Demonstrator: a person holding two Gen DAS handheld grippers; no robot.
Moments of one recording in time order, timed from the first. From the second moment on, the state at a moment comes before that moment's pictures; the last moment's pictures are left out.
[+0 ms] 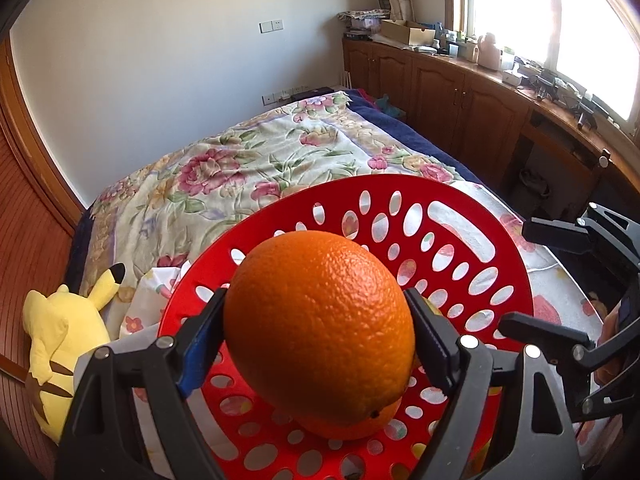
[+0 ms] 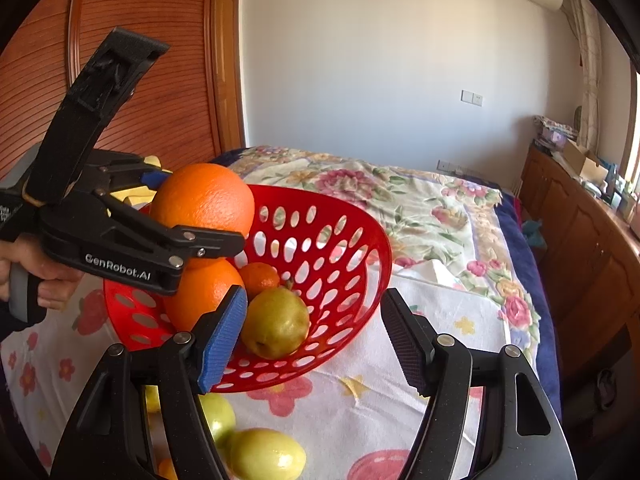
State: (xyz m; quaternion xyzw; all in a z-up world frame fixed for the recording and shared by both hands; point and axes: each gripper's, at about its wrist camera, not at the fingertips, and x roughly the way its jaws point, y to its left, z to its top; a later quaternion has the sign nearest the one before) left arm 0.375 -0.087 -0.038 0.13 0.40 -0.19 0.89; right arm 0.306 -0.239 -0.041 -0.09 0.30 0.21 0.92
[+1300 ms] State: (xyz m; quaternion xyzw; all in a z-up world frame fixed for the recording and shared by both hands) left arm 0.251 -0.045 -0.020 0.06 0.30 -0.18 0.94; right arm 0.233 -0.238 -0.045 -0.06 0.31 0.18 0.93
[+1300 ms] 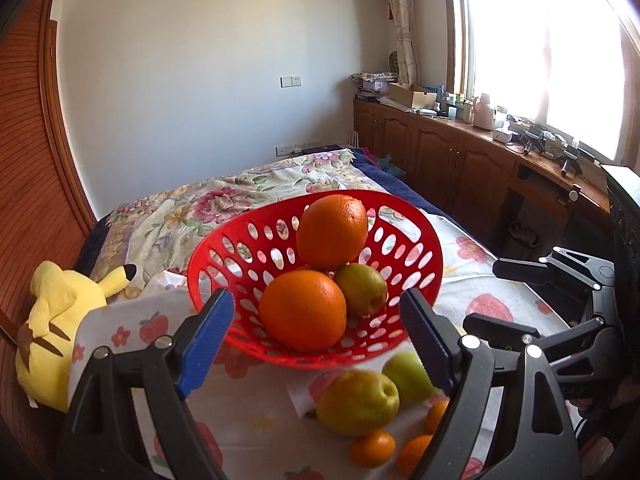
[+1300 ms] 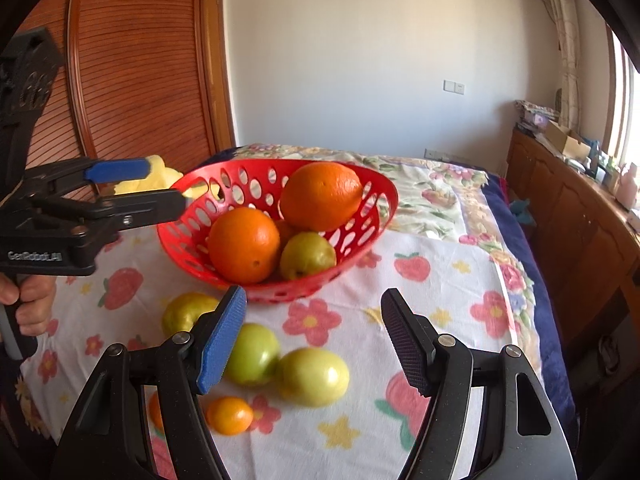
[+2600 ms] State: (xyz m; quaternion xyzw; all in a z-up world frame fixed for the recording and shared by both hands) left arm 0.146 -0.042 -0.103 0.02 0.33 -0.22 0.92; right arm 0.170 -0.217 -0.103 -0.06 0.36 0.19 0.91
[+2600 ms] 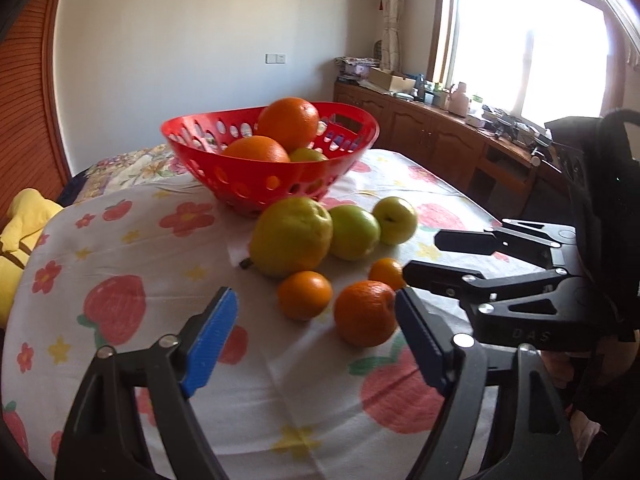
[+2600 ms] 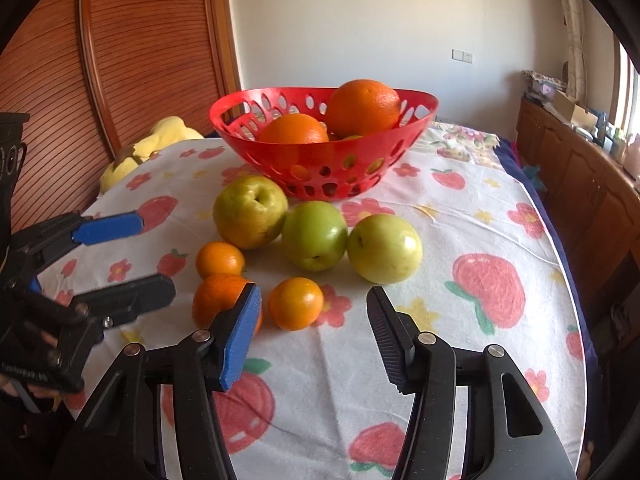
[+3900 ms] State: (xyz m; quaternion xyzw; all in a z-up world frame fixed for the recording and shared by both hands) left arm 0.139 -0.052 -0.119 0.04 0.36 -0.25 0.90; right arm 0.175 -0.218 -0.114 -0.05 0.38 0.20 0.90
